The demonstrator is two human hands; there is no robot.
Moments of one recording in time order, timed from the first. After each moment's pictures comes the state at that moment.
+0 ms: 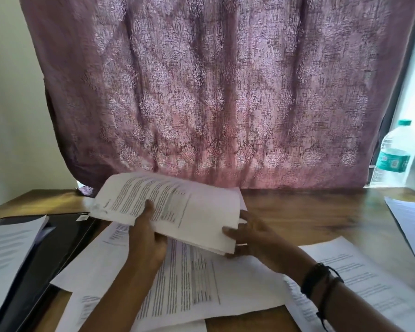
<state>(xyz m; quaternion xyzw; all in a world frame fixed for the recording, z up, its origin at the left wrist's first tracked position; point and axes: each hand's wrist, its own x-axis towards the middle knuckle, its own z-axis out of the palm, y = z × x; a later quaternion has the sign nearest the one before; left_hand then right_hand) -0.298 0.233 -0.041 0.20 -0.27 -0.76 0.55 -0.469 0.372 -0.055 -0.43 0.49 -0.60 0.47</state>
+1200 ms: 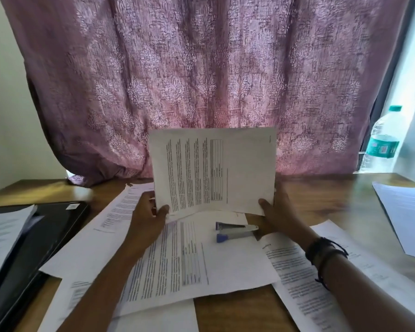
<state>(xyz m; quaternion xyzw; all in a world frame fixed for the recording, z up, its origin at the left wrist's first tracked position) -0.304 0.211 -0.067 0.38 -0.74 -0.39 0.40 -0.548 0.372 -0.077 -0.39 0.75 -0.54 0.05</state>
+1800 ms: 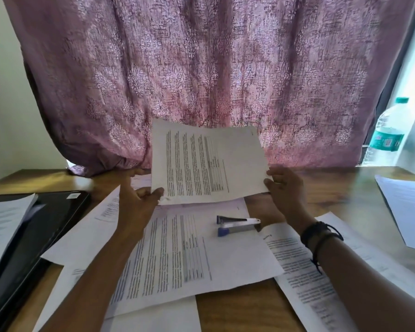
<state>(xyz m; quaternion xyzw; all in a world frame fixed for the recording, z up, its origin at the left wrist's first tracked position) -0.296 0.200 -0.063 0.32 -0.63 -0.49 0.52 -0.561 0.364 -0.072 -0.33 0.72 -0.60 -0.06</state>
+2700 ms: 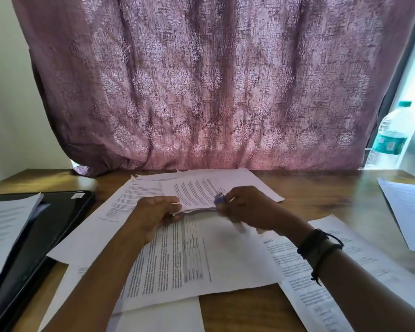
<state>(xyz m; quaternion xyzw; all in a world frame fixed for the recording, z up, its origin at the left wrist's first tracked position) -0.297 0.224 -0.047 0.40 -0.56 -0.66 0.31 -0.477 0.371 -0.033 -0.56 0.71 -0.38 0.20</state>
